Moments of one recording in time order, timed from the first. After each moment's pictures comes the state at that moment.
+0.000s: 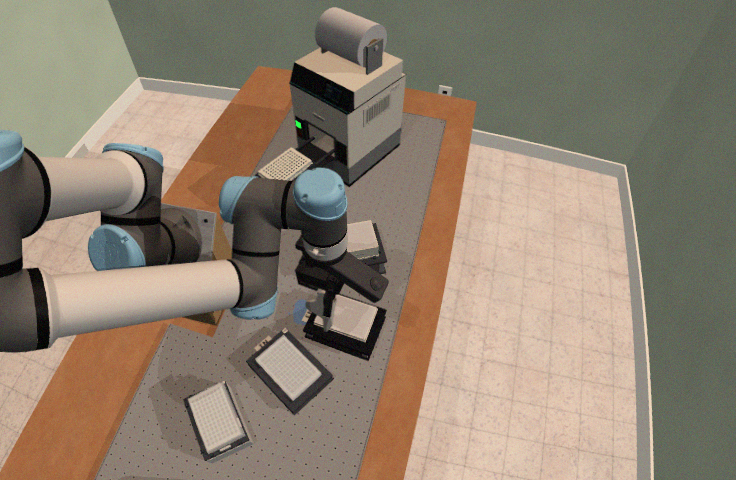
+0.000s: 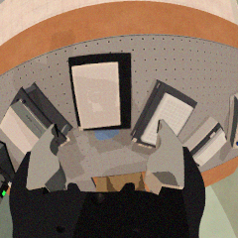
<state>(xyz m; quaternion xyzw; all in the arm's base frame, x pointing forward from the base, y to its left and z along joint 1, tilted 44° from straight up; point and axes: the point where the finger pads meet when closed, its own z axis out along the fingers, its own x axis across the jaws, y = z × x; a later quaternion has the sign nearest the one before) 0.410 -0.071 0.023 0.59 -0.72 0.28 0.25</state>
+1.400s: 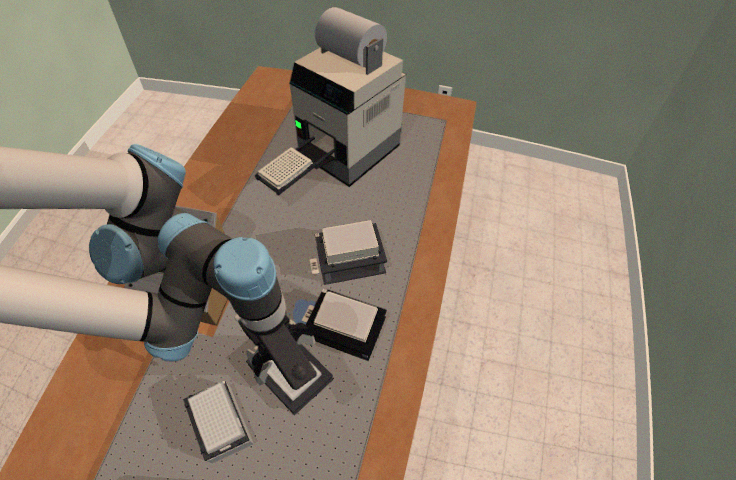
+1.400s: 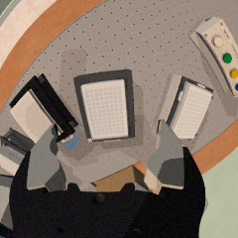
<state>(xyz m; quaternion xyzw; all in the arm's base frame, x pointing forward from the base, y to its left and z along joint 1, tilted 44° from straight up) 0.338 -0.179 0.127 0.40 -0.84 0.33 0.18</state>
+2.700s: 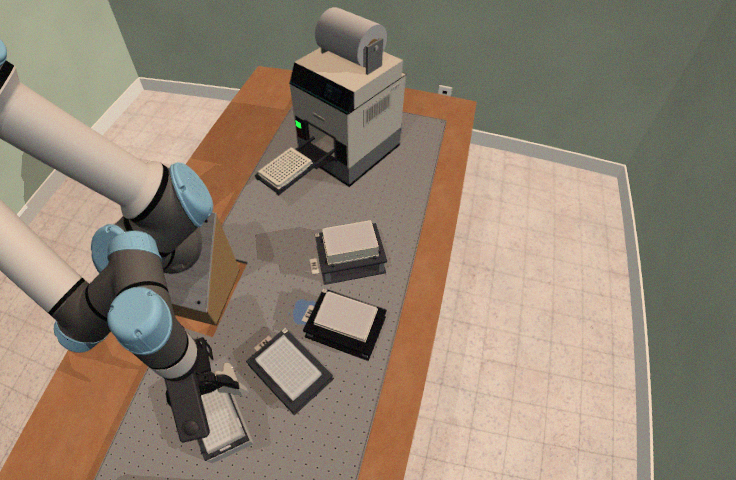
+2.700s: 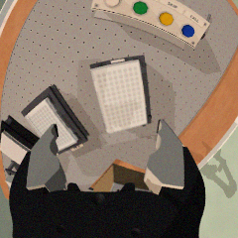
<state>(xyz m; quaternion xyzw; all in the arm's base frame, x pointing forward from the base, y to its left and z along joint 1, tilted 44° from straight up) 0.220 -0.254 0.204 0.23 -0.90 0.36 0.11</state>
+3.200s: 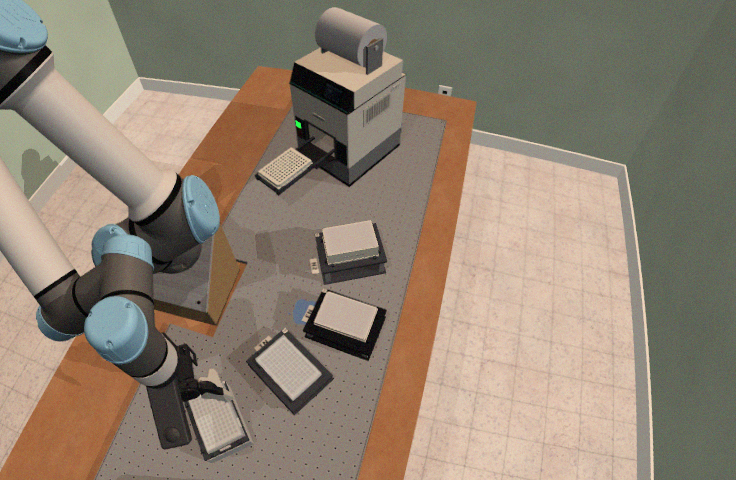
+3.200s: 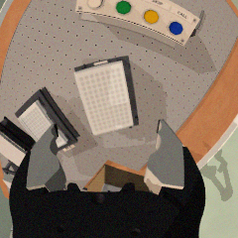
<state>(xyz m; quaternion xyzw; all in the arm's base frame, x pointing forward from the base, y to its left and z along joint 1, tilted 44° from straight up) 0.195 -0.267 0.215 0.23 -0.90 0.36 0.11</state>
